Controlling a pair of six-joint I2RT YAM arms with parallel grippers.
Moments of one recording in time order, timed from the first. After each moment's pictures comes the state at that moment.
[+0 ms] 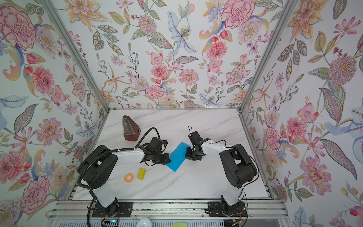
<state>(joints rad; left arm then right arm) -0.67 1.78 0.89 -0.16 0.38 -0.48 0.50 1.73 0.96 -0.50 -0.21 0.62</state>
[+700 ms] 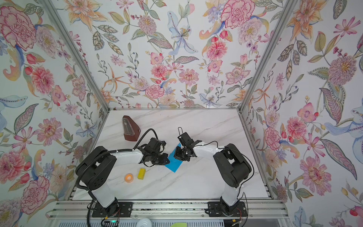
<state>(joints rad) -0.66 1.75 0.85 -0.14 0.39 -0.55 0.67 1.80 1.02 -0.32 -0.32 0.88</state>
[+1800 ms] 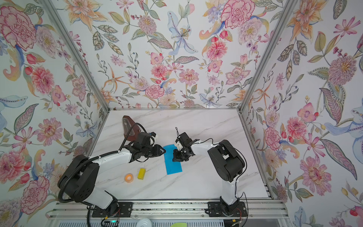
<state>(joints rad) -0.51 1.59 0.81 -0.07 0.39 -0.63 0.65 1.89 1.06 -0.34 -0.49 0.54</state>
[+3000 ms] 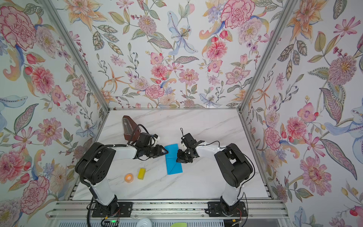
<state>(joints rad) -0.46 1.80 0.83 0.08 0.60 -0.63 0.62 1.78 0.97 -0.37 -0.46 0.65</state>
